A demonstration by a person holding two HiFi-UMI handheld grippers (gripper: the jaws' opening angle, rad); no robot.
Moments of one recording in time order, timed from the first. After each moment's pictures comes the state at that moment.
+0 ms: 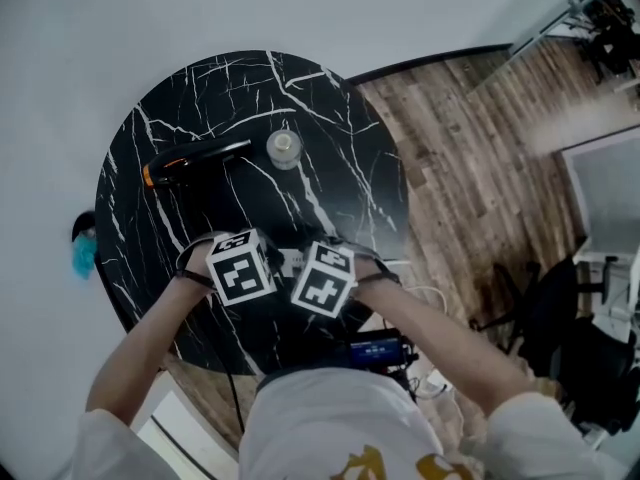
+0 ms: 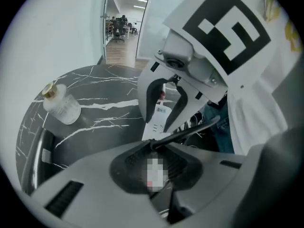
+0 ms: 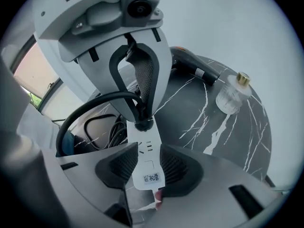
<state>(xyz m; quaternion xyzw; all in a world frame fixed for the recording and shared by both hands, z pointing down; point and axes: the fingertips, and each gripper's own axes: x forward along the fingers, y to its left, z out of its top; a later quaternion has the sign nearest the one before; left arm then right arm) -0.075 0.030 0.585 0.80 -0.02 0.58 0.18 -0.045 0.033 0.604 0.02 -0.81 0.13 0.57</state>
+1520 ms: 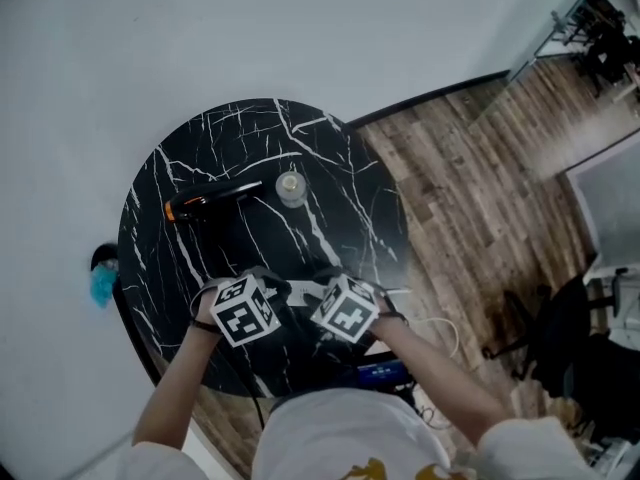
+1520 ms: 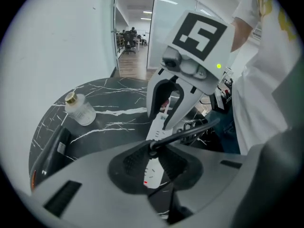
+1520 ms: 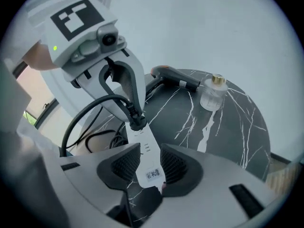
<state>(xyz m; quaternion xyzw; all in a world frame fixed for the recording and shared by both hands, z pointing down) -0.077 0.030 0.570 0.82 -0.12 0.54 0.16 -0.041 0.028 0.587 0.09 -0.86 0.18 0.47</state>
